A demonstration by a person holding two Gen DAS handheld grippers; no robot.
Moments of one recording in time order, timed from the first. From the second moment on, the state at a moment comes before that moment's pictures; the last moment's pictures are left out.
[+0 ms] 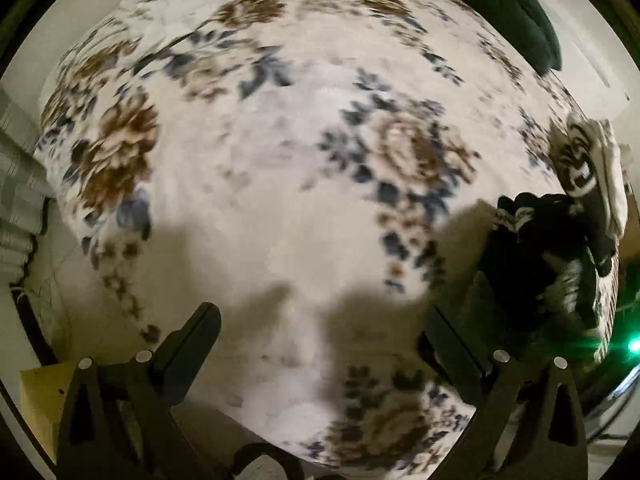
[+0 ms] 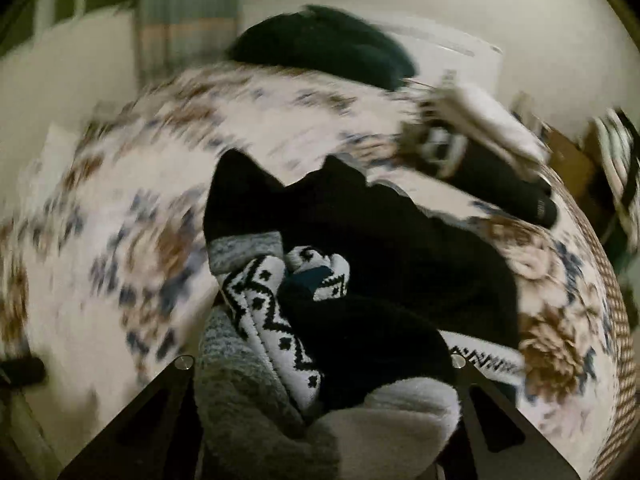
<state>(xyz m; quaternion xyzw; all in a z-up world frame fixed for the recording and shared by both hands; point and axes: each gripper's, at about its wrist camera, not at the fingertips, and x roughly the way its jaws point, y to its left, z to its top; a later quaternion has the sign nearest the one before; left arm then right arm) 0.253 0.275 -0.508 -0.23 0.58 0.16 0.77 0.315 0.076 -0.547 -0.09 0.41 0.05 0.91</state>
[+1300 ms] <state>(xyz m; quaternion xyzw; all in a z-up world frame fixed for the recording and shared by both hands) 0.271 0.178 -0.511 -0.36 0.55 0.04 0.75 0.345 -0.126 -0.483 0.24 0.57 0.14 0.78</state>
